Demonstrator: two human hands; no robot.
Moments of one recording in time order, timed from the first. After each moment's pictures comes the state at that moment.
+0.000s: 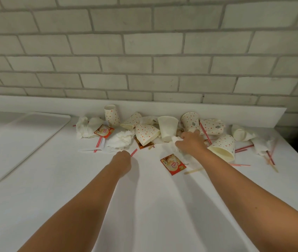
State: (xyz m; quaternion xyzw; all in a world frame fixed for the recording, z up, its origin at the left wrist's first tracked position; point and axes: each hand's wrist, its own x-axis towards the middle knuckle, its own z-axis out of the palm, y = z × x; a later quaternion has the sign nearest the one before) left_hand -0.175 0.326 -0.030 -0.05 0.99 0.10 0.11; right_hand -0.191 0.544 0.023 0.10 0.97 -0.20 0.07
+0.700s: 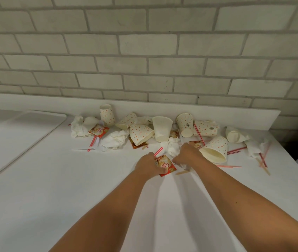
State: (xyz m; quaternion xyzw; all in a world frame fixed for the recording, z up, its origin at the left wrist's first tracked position) left_hand -0.165 0.420 -0.043 -0.01 0.95 0.29 0.11; right_hand -0.199 0.567 -0.021 0.10 0.98 -0.12 0.14
